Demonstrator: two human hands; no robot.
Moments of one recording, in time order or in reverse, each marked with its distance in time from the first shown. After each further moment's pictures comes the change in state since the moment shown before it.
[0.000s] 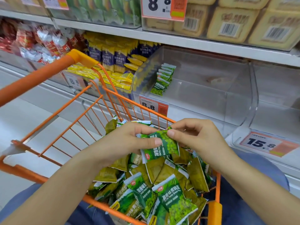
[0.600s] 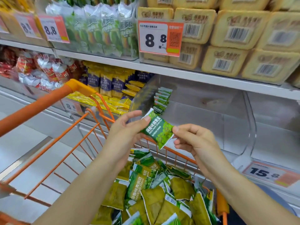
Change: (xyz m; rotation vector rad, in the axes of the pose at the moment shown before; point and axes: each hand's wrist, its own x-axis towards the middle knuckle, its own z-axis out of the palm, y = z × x) left_hand 0.060 0.016 -0.023 -0.475 0.547 0.211; right_hand 0.054 -0.006 -0.009 0.385 0.226 0.147
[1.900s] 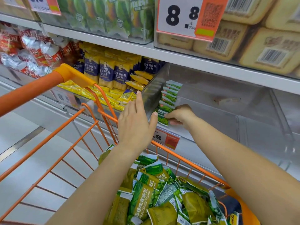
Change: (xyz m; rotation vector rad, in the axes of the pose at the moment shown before) left_hand 0.091 -0.058 -0.013 1.294 0.200 0.411; right_hand 0.204 0.050 0.021 -0.660 0.133 0.349
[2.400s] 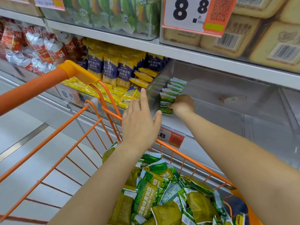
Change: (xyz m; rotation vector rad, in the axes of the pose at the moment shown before) left_hand 0.001 0.000 0.003 0.011 0.024 -0.005; right_hand 0.021 -0.016 0.012 -0.449 0.239 -0.212
